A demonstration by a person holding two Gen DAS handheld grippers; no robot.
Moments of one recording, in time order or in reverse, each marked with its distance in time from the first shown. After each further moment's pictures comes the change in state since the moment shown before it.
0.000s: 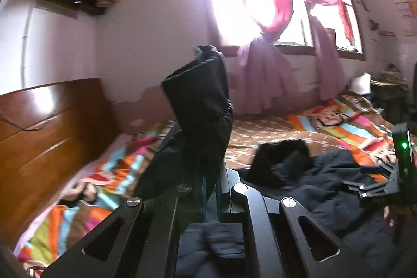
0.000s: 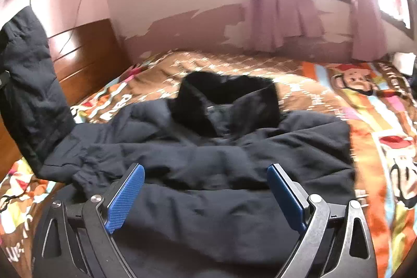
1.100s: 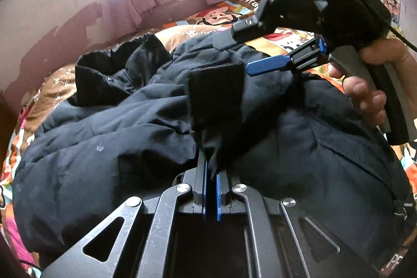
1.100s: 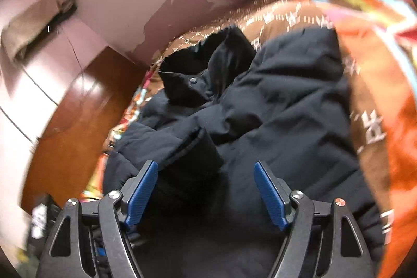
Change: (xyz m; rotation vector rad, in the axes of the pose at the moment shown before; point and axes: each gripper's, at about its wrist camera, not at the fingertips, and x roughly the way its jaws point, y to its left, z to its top) left arm 0.064 -0.199 -0.099 0.293 0.427 -0.499; right arm 0.004 -0.135 -0.038 0.455 0.208 0.414
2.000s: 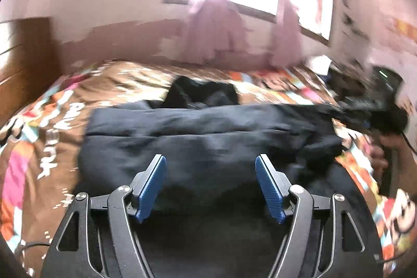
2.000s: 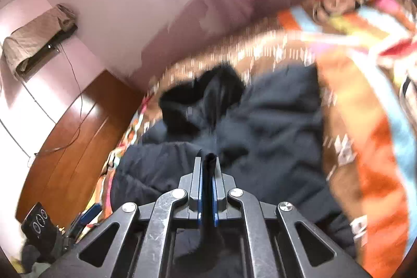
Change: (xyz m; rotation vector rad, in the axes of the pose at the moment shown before) left arm -0.106 0.086 -0.022 -0.442 -0.295 0.175; right arm -0.059 0.016 0.013 -0.051 -0.200 -0.090
